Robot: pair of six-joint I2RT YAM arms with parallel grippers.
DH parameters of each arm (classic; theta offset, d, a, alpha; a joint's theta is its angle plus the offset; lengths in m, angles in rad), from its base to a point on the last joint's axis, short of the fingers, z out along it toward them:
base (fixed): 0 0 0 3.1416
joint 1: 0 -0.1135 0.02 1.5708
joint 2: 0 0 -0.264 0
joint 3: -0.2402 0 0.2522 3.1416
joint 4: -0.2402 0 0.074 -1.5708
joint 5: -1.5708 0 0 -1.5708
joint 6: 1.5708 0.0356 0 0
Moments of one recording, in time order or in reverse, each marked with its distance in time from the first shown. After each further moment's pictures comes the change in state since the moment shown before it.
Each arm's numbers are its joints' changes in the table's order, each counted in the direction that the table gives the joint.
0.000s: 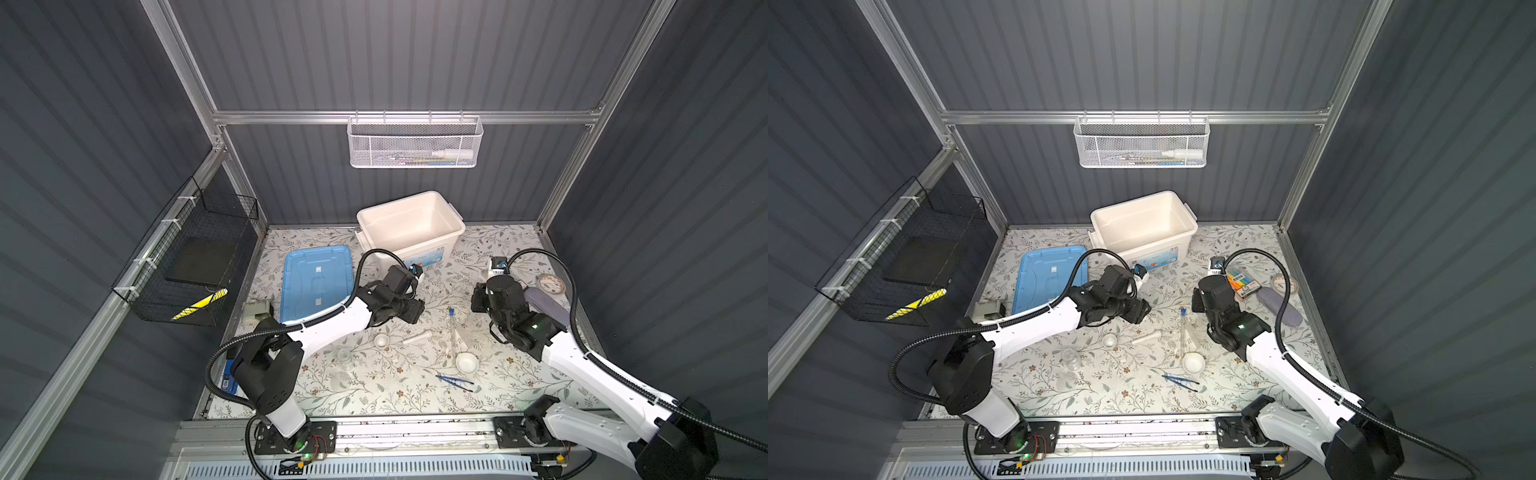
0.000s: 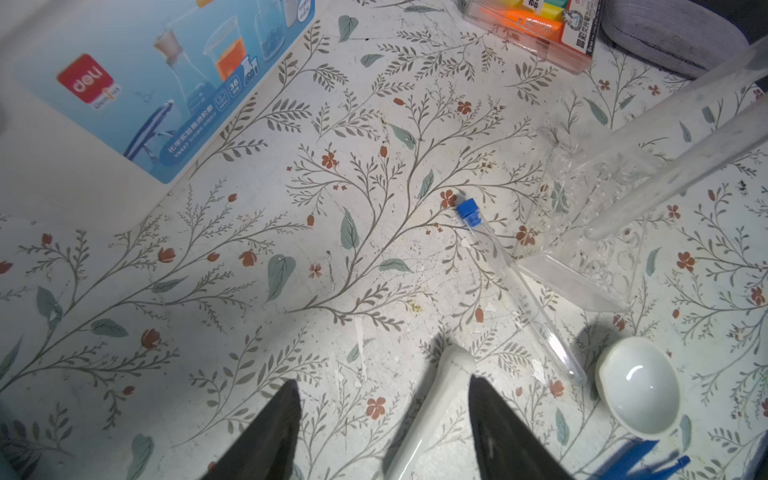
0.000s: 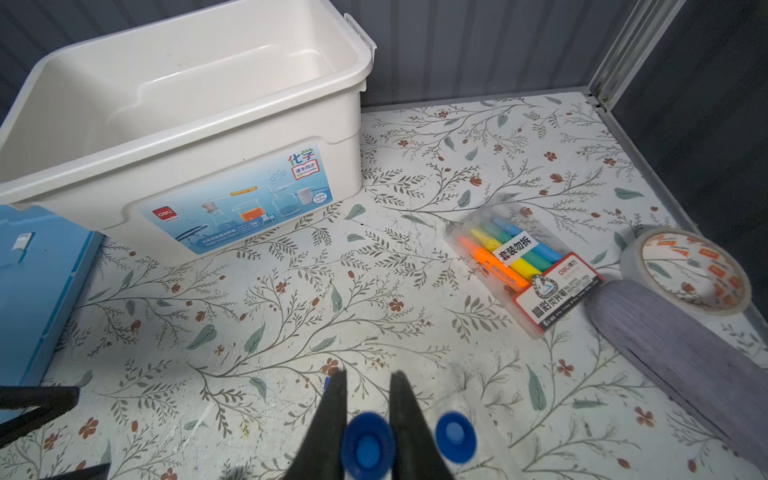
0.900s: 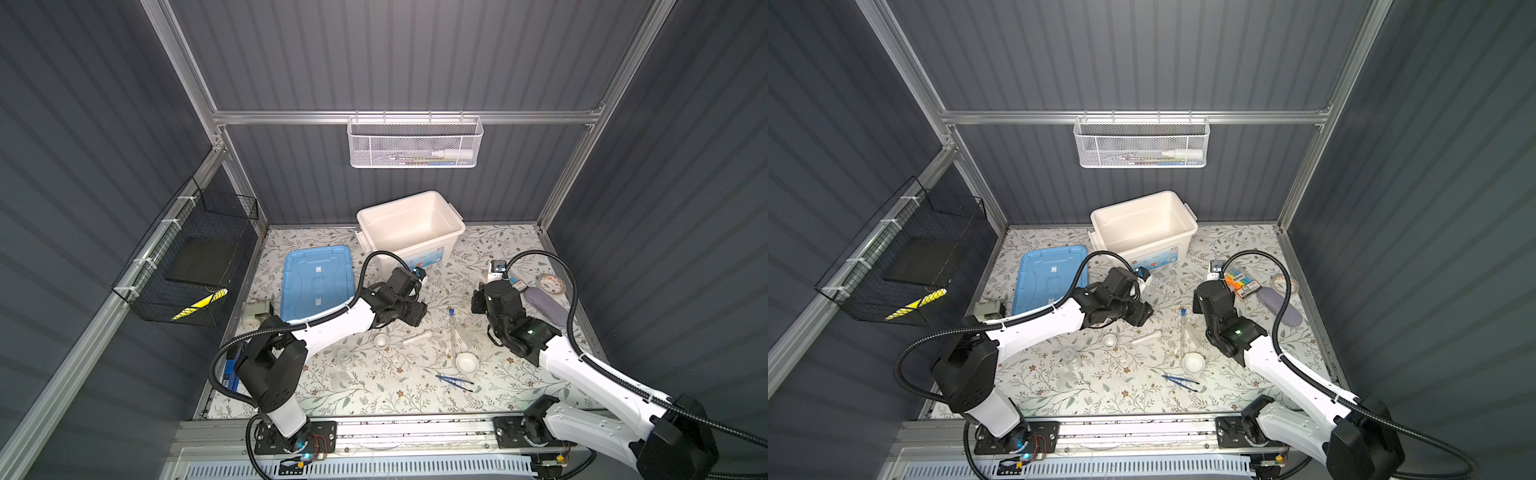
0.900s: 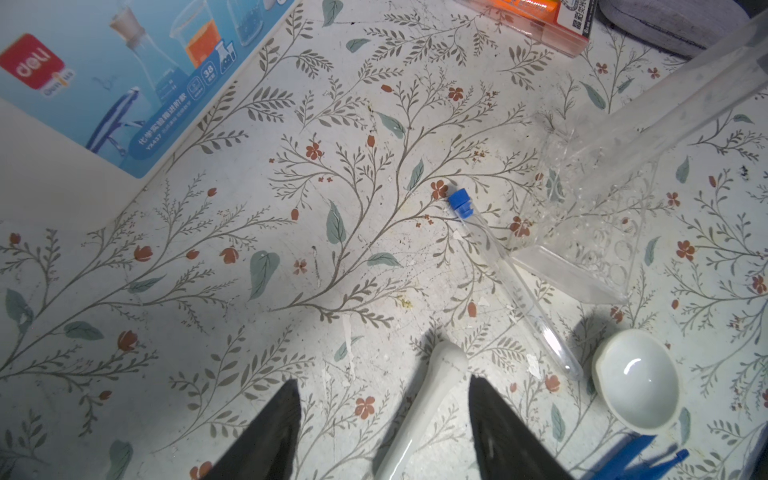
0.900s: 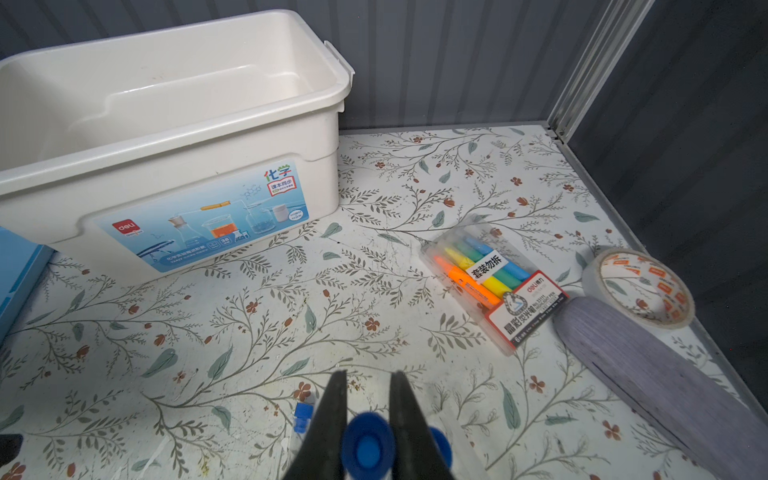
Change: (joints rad) left arm 0.017 0.020 -0.006 -0.004 0.001 -0.001; right arm -0.024 0.006 0.068 0.119 -0.105 -0.059
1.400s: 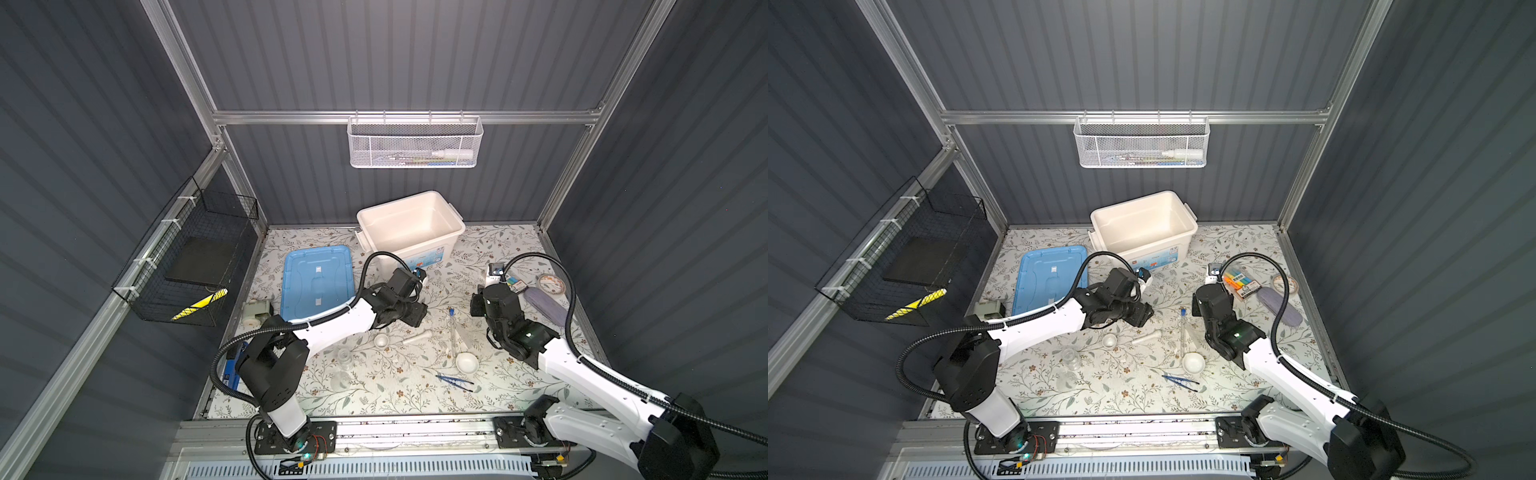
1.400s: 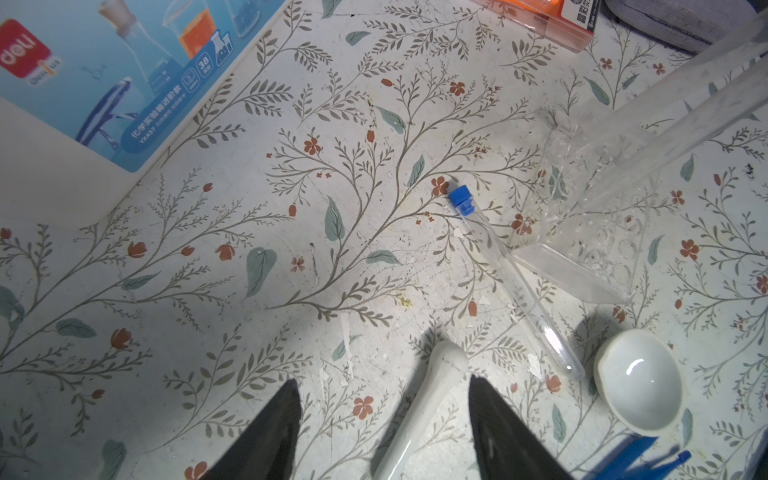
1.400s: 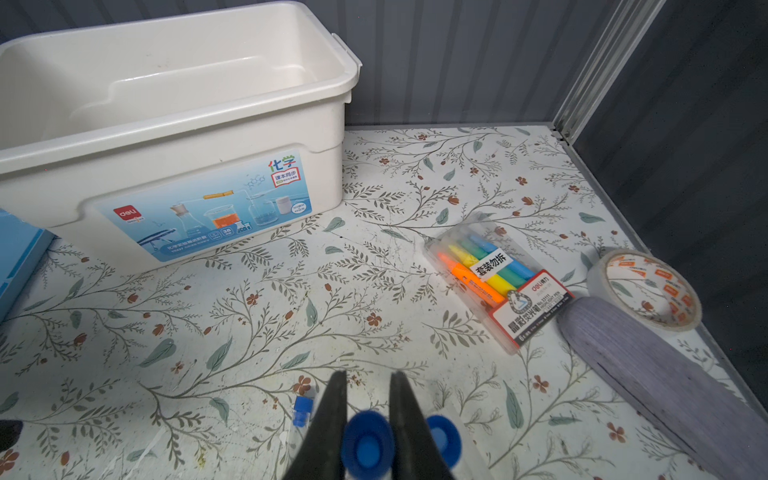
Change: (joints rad) left arm 0.005 0.007 0.000 0.000 0.002 -0.008; right arm -0.015 -0.006 0.037 0.037 0.001 -0.013
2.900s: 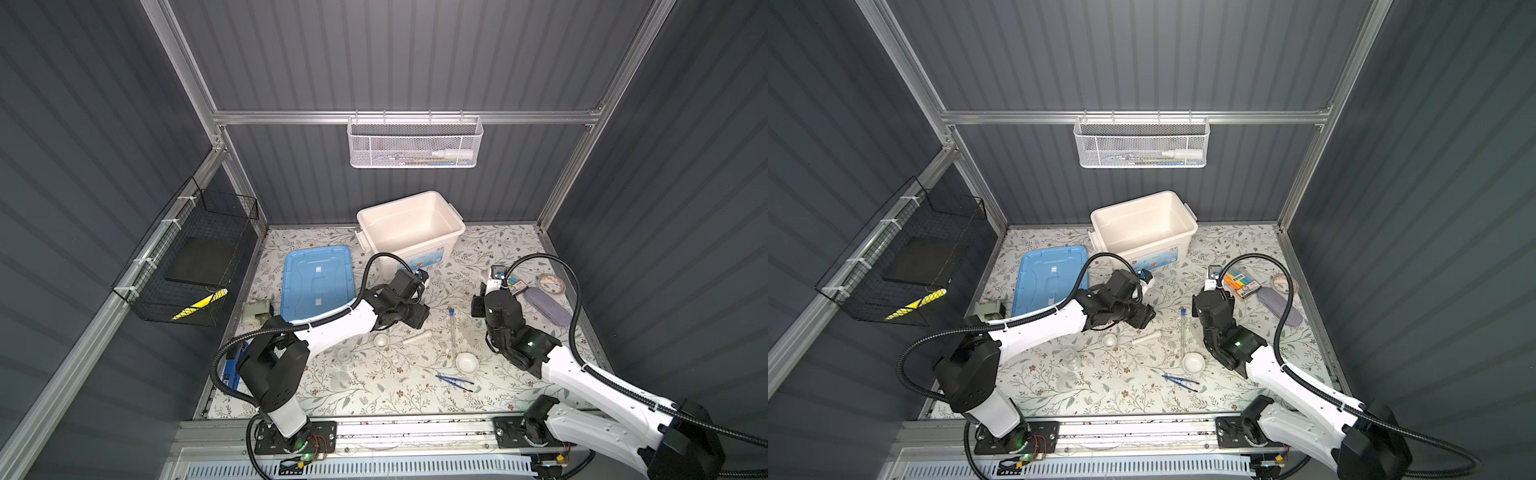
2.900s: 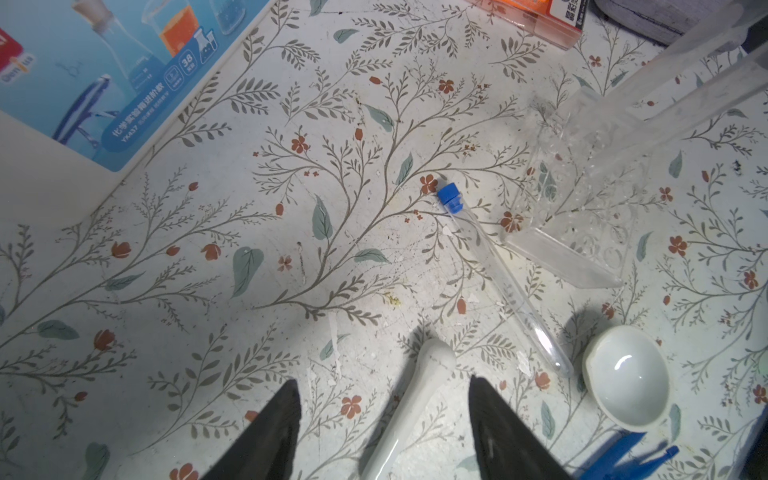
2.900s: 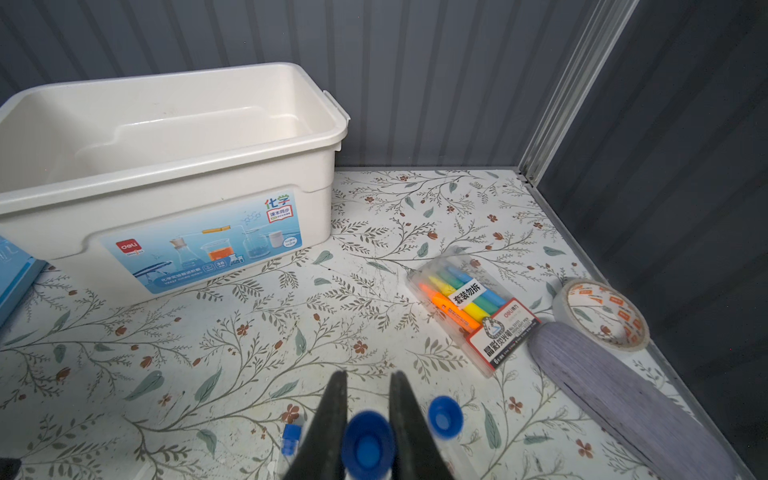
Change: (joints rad) left arm 0.019 0.000 0.000 0.001 0.000 -0.011; right arm -0.071 -0.048 0.037 0.093 -0.153 -0.056
